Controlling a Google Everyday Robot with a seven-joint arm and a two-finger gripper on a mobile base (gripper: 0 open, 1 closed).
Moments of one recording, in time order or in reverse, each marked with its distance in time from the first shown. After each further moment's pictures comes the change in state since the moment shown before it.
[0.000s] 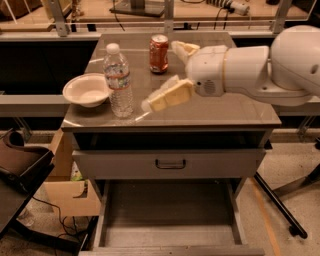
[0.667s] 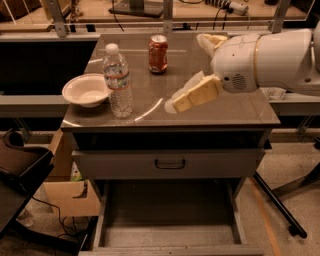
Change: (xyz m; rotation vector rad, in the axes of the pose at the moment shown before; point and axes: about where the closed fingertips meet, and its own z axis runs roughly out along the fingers) arm -0.004 -0.001 -0.057 0.078 0.142 -0.037
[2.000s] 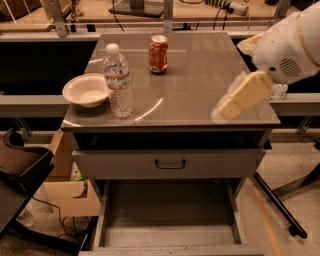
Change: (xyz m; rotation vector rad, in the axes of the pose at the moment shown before) arm 0.044 -0.005 -0.085 0.000 0.481 0.028
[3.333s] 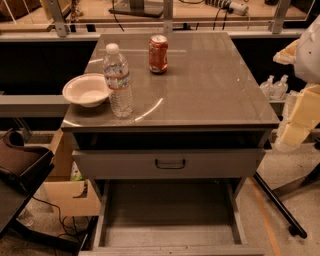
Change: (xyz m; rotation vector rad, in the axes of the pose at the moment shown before) arm 0.070 0.018 -0.060 -0.051 0.439 -0.152
